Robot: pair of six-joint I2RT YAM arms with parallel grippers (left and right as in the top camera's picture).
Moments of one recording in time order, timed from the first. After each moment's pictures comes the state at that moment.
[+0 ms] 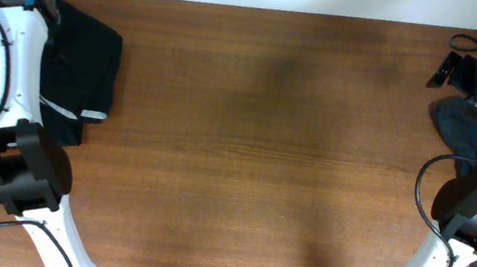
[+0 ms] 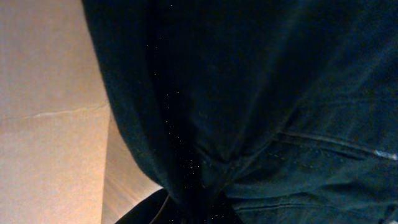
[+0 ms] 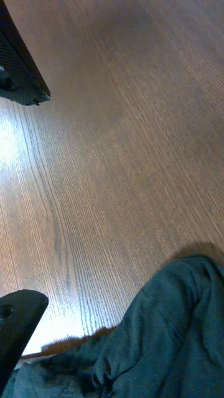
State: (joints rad) left arm 0.24 2.17 2.17 -1.25 -0.60 0.11; right arm -0.36 2.26 2.42 -1.53 -0.19 0.13
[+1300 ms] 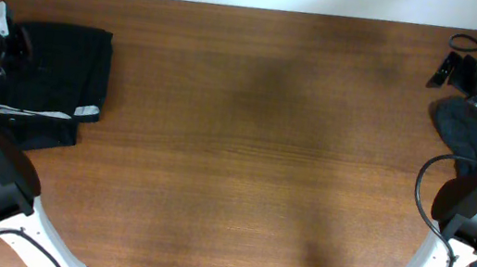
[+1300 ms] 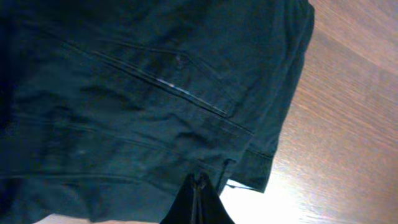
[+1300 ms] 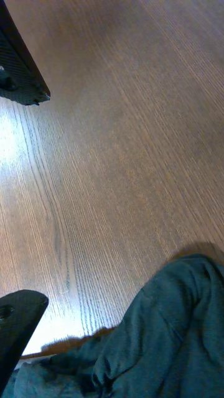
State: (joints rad) left arm 0.48 2.16 2.10 -1.22 0.23 0.03; right arm -0.36 2.26 2.42 -1.53 -0.19 0.13
